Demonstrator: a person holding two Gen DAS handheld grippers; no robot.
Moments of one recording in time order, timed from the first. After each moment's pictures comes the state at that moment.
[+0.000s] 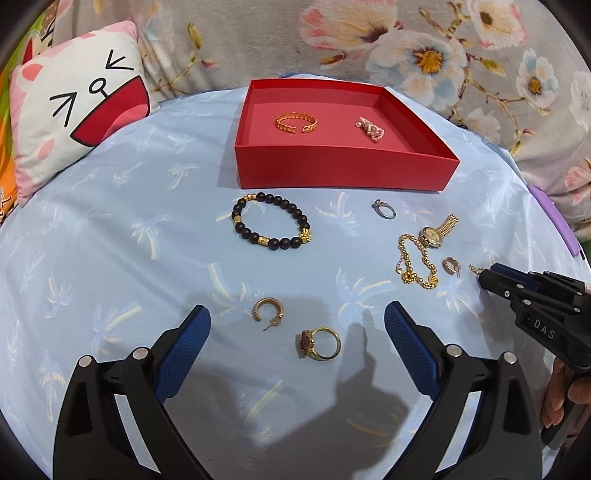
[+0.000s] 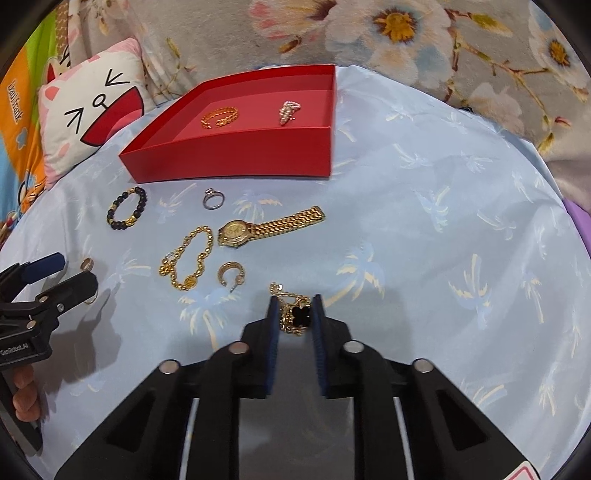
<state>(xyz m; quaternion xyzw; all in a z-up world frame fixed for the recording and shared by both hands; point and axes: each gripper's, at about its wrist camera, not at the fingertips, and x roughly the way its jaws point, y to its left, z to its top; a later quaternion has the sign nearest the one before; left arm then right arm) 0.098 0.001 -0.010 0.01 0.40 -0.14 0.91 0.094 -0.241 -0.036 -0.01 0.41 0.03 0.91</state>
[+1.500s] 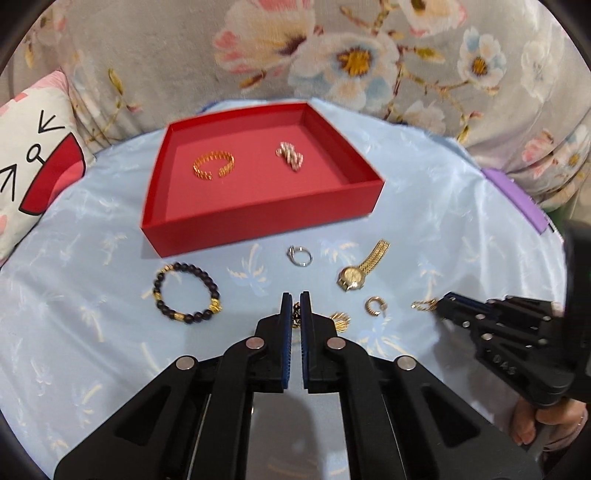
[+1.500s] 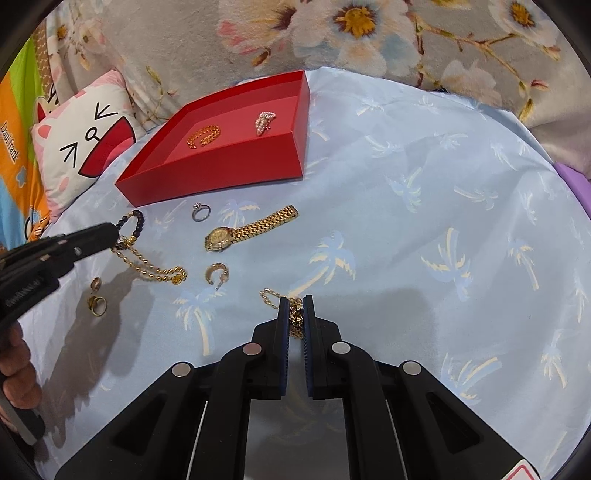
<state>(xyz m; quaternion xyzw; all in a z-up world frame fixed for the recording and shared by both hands) 0.109 -0.055 0.032 0.06 0.38 -0.23 0.89 0.078 -0.265 -0.031 0.06 0.39 0.02 0.92</state>
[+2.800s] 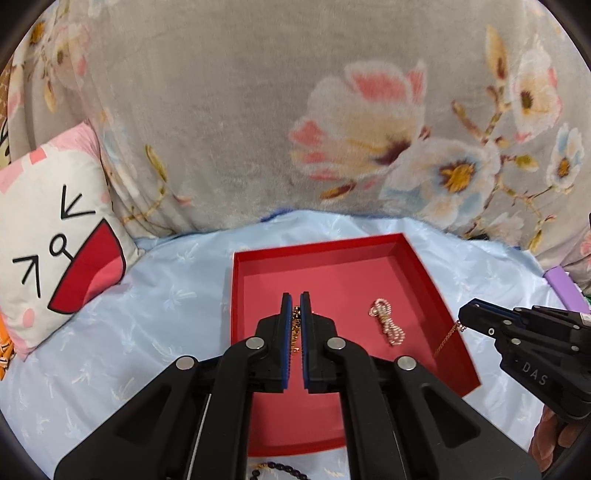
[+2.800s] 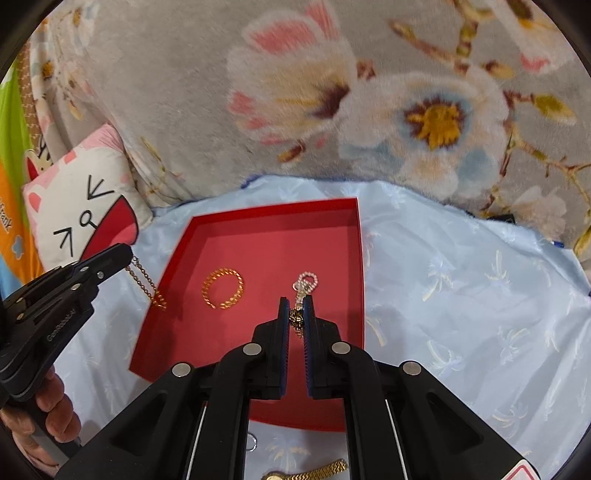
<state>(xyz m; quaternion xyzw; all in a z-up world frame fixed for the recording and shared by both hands) 0.275 -0.041 0.111 0.04 0.31 -0.14 0.94 0.262 -0.238 0.077 0.06 0.35 0.04 0.93</state>
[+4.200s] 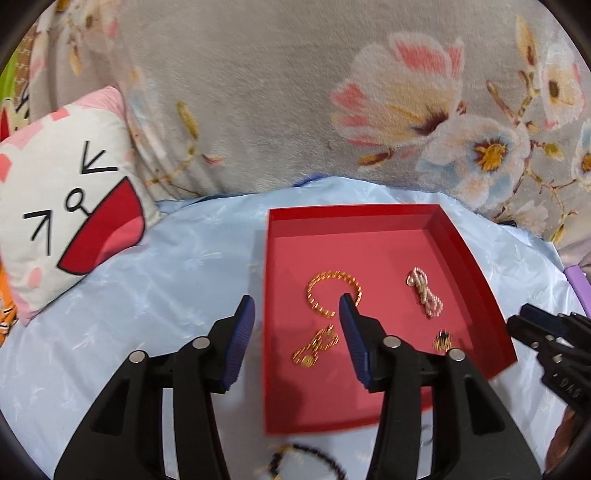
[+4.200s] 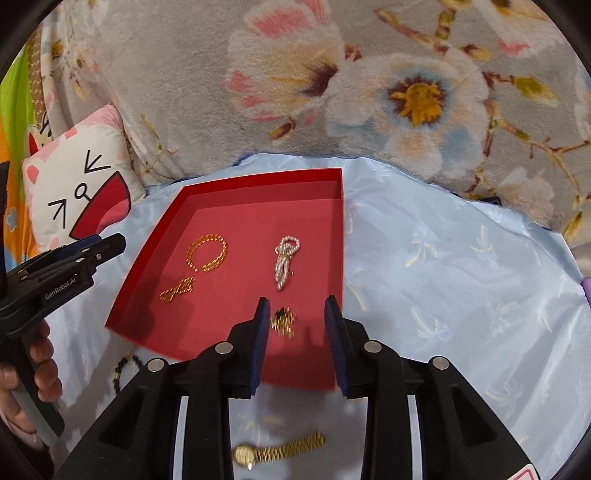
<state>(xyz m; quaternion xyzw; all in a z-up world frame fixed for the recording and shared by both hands) 0.263 -0.012 0.077 0.03 0.32 -0.10 0.94 0.219 -0.248 0.055 0.04 0.35 0.04 0.94</state>
